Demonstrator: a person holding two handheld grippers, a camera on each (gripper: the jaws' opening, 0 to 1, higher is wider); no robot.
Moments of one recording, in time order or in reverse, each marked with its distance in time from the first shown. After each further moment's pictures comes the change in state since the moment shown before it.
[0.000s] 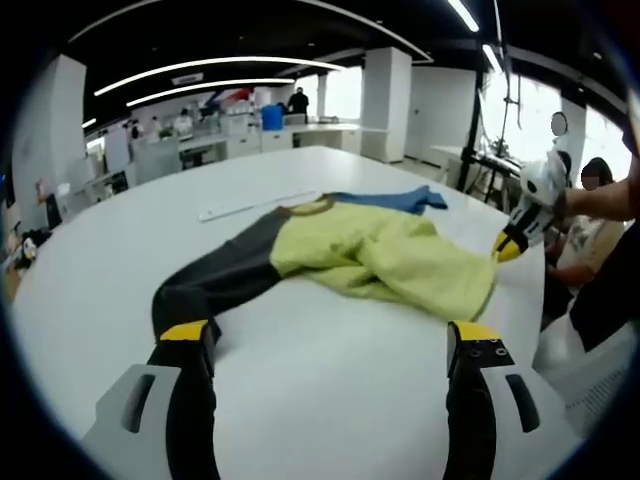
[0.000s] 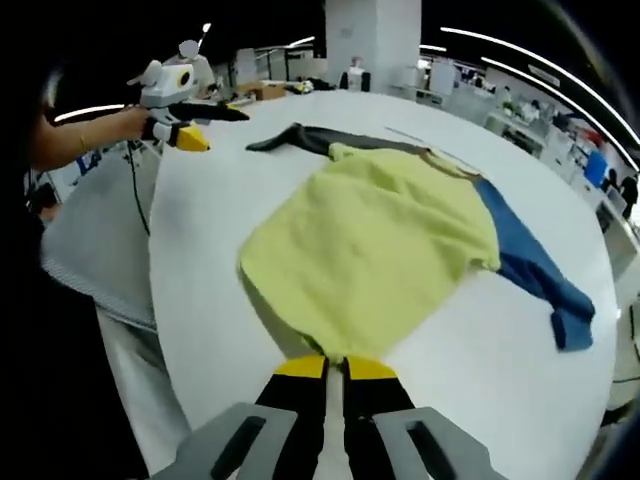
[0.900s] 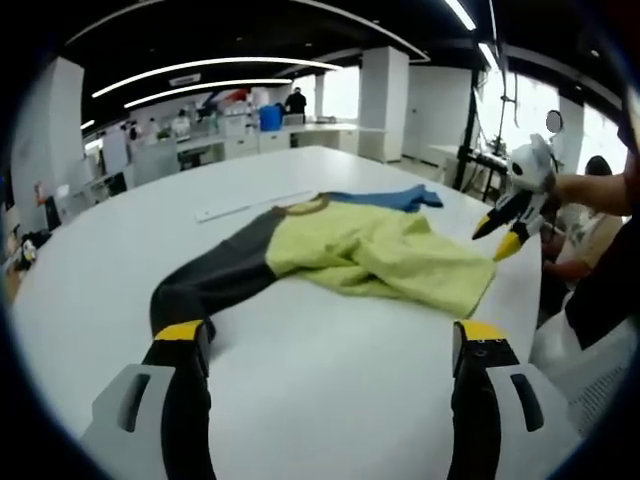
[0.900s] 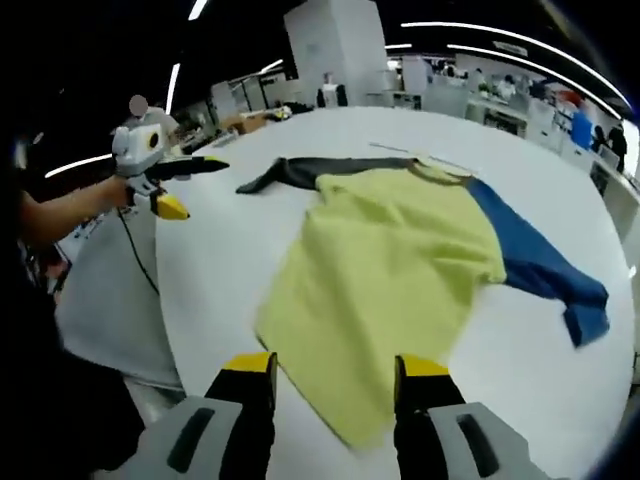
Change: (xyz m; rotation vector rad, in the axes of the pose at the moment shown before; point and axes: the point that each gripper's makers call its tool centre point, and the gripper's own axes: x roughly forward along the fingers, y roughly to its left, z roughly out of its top) left arm -0.005 -0.008 -0.001 0.007 -0.005 -0.001; right arm 0.005 0.014 0.051 0.131 -0.084 0.073
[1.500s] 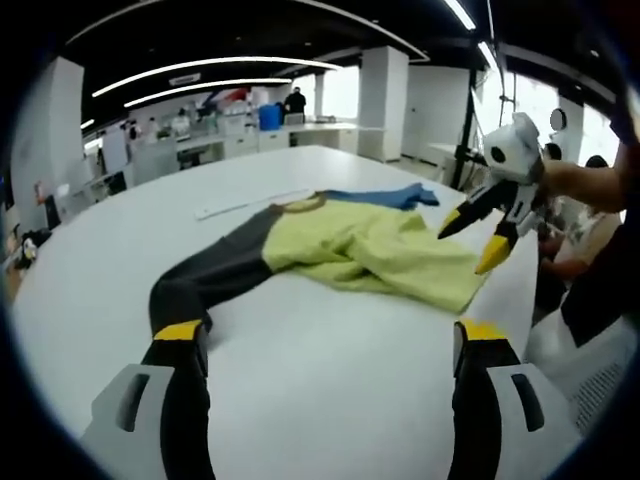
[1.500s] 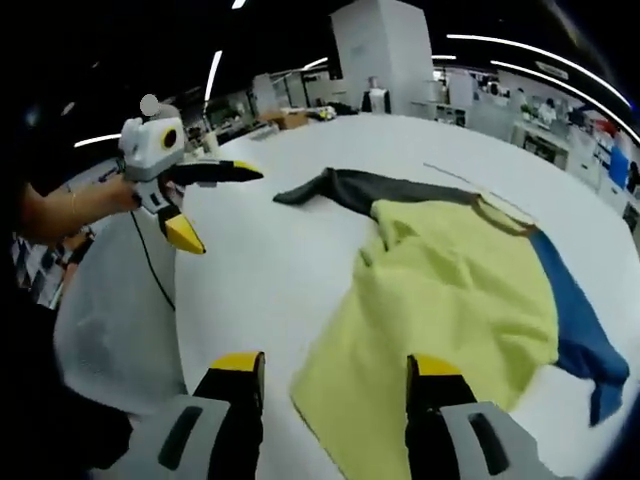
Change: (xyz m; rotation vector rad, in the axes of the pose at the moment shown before) left arm -0.006 -0.007 -0.008 0.002 0.013 -0.007; right arm 0.054 0.044 0.045 -0.130 0.015 0.107
